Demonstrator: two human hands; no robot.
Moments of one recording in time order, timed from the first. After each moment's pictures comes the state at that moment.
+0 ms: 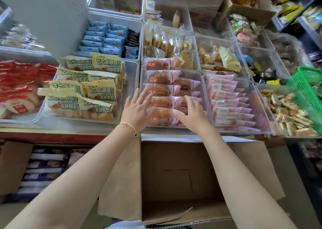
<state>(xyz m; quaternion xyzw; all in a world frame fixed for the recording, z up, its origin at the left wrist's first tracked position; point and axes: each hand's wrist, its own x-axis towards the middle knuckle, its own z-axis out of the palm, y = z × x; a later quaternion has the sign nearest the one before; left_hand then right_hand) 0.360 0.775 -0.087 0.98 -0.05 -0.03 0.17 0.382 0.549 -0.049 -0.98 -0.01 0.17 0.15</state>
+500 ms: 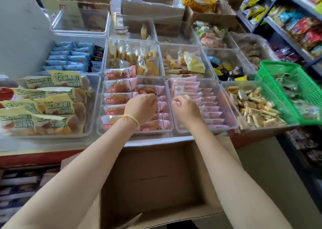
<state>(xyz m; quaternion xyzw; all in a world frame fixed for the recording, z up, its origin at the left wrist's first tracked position) 0.388 0.620 0.001 0.97 -0.10 0.04 0.22 0.388 0.442 -0.002 -0.96 0.01 0.03 0.28</state>
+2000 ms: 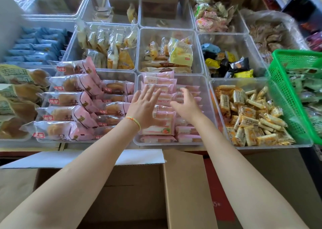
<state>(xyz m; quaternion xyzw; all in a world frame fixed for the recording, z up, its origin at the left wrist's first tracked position) 0.478 0.445 -0.089 0.99 -0.12 -0.06 0.06 0.502 0.257 -0.062 -0.88 0.02 0.18 0.44</state>
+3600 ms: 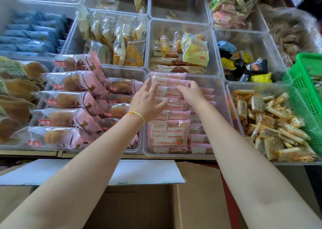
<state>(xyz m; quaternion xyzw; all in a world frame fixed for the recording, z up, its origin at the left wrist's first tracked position) 0.520 0.477 -0.104 0.97 0.00 -0.04 0.24 0.581 0.308 -0.091 -0.85 0.14 0.20 0.47</state>
